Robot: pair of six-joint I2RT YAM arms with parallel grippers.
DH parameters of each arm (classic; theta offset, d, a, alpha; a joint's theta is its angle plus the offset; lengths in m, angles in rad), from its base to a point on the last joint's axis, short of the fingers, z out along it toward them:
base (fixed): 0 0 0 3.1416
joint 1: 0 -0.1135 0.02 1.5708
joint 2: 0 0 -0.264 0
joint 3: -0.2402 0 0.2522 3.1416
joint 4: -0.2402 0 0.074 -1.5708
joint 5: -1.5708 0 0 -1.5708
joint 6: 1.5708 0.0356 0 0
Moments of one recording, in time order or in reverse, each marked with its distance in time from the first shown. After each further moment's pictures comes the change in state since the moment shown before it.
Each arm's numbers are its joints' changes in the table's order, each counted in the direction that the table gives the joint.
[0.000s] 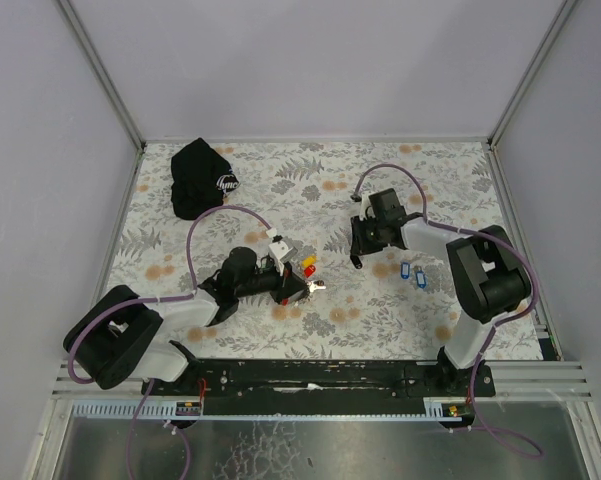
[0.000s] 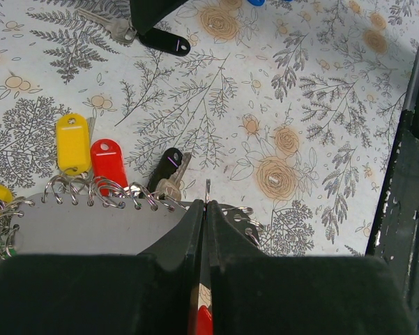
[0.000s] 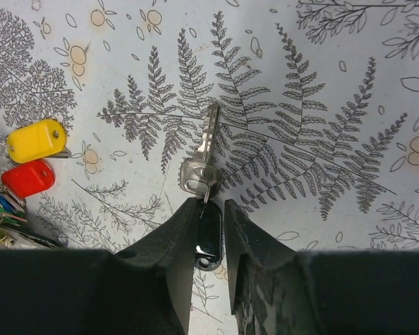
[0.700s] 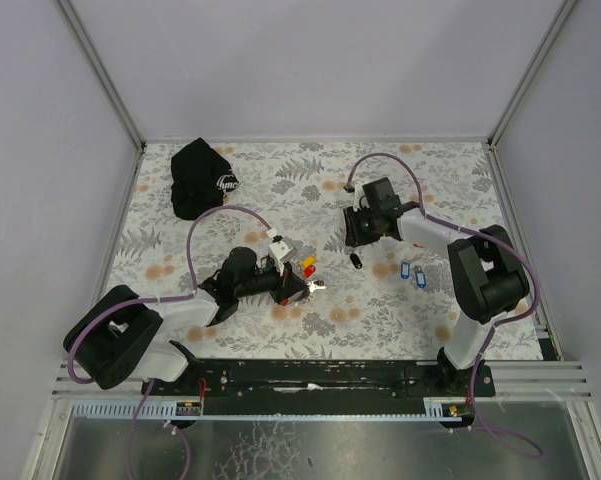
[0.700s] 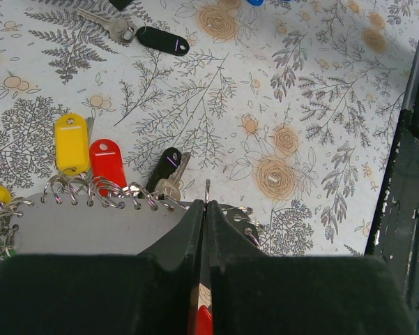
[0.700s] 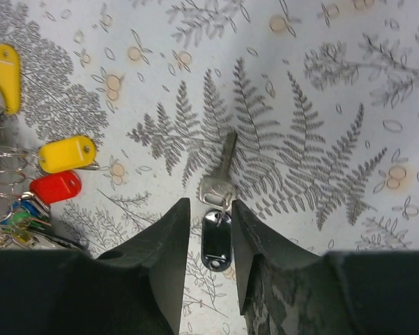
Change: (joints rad) left arm 0.000 0.000 0.000 0.000 -0.003 0.000; right arm -0.023 -0.010 -0.103 -0.108 -0.040 -0.019
